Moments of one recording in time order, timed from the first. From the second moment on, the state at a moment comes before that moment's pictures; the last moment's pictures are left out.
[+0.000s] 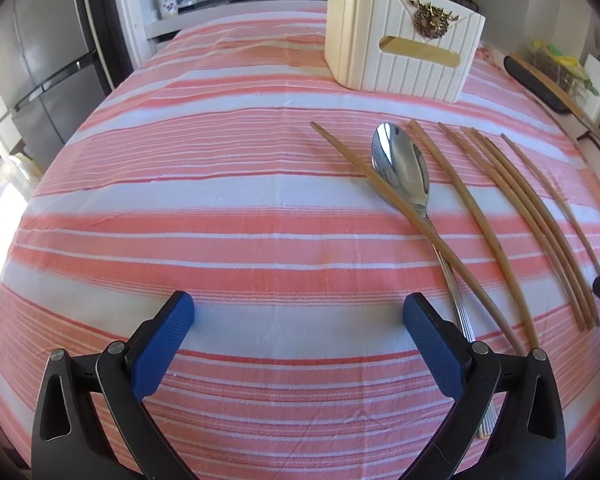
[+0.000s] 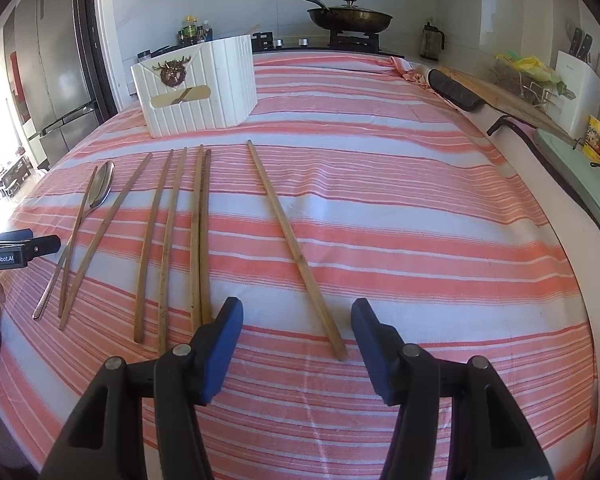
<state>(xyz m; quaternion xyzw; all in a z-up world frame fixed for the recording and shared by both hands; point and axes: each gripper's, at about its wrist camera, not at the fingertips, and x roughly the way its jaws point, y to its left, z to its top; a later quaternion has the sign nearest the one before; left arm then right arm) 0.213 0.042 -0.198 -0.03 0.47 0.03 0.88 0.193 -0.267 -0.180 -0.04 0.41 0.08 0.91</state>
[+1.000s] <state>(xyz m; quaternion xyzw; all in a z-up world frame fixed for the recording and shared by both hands) 0.204 0.042 -0.192 -0.04 0.49 0.04 0.87 0.193 -0.273 -0.180 -0.01 0.41 0.09 0.91</state>
